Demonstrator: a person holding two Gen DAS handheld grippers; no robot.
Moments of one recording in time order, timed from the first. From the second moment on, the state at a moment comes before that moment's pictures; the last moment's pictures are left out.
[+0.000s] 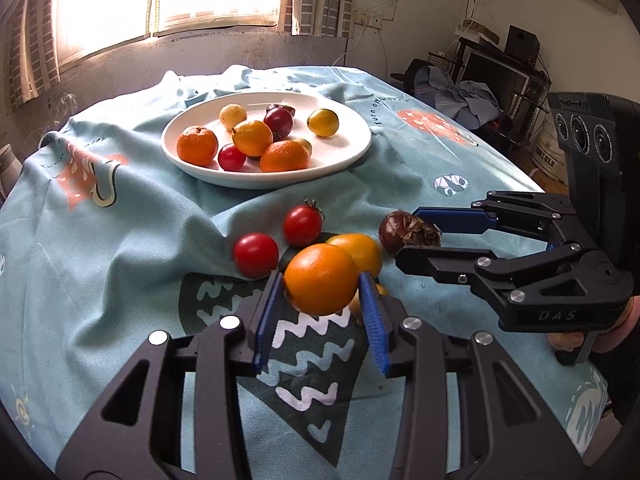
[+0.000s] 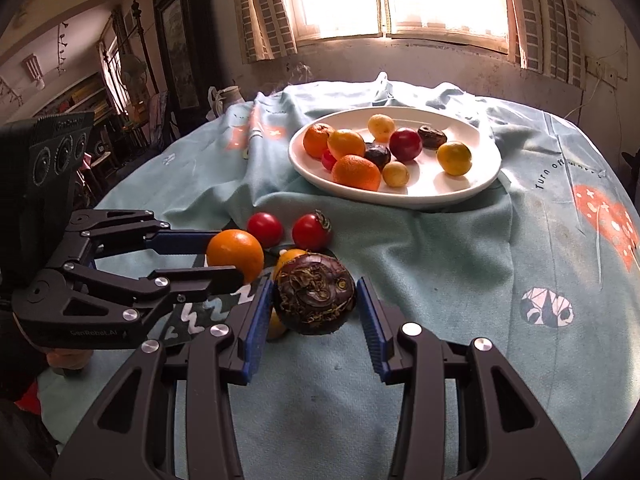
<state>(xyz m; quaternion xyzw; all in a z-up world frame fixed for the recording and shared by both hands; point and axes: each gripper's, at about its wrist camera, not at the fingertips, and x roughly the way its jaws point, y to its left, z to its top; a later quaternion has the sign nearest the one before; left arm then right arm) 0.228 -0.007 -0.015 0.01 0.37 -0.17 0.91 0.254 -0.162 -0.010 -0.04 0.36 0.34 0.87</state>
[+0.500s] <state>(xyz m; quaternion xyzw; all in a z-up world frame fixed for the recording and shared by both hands) 0.343 0.025 0.025 -0.01 0.33 -0.08 0.94 0.353 -0.170 0.011 0.01 0.29 0.21 0.93</state>
